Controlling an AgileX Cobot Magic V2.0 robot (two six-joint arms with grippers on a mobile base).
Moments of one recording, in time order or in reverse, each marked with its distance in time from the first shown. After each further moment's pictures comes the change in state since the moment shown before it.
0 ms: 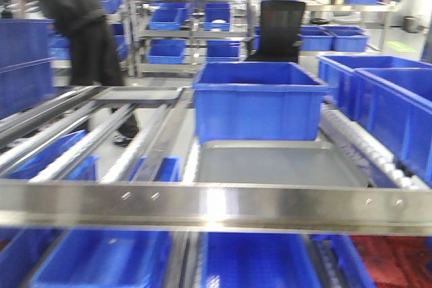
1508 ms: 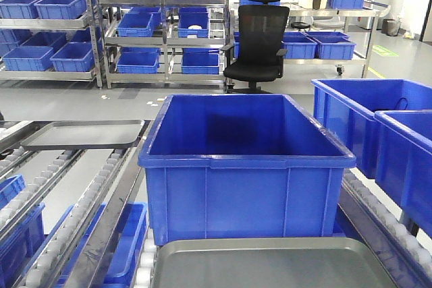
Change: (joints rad) left arm 0.000 0.000 0.000 0.000 -0.001 0.000; right arm 0.000 0.000 0.000 0.000 -0.001 0.000
